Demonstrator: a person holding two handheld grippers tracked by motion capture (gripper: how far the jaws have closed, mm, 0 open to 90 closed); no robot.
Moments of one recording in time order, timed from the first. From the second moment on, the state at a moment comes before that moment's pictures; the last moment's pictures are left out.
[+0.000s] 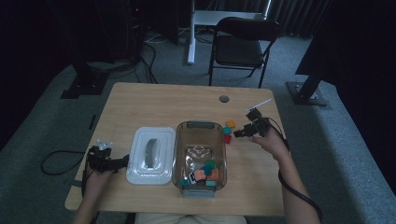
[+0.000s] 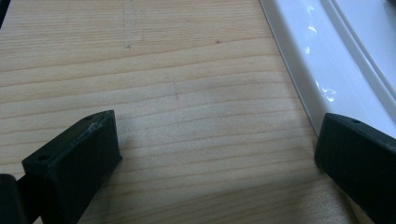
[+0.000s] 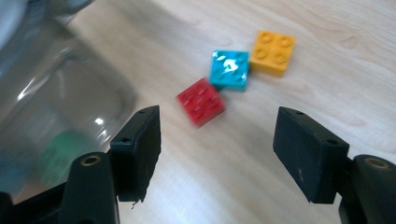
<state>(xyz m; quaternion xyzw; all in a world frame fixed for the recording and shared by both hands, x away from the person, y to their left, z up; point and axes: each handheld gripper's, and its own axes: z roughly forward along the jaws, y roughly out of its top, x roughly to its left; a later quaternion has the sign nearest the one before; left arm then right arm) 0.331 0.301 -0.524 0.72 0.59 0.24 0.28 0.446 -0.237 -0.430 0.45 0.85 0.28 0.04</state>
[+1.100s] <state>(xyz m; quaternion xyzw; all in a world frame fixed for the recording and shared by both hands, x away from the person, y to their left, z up) 0.331 0.302 -0.524 0.72 0.59 0.24 0.28 0.523 -0.200 -0.484 0.51 0.82 0.22 0.08</state>
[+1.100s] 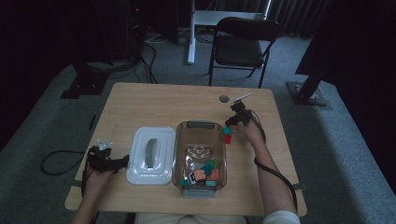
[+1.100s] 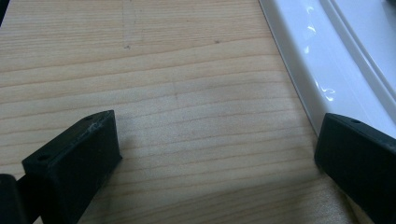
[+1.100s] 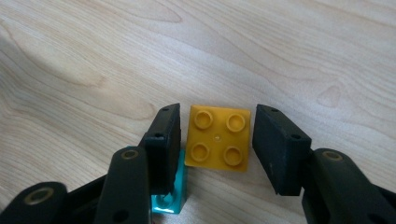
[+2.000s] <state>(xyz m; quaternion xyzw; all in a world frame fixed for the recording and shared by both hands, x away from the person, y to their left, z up) 0.331 0.302 -0.524 0.72 0.59 0.24 0.28 0.508 -0.203 -0.466 0.49 0.84 0.20 0.09</state>
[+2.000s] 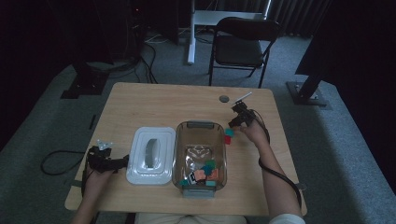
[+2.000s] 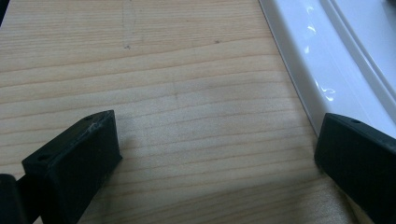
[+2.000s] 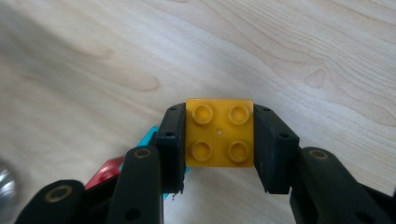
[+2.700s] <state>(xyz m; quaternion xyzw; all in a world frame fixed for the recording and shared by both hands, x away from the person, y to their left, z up) 0.331 0.302 -0.524 0.72 0.59 0.24 0.28 0.457 -0.219 -0.427 0.45 0.86 0.22 0.10</state>
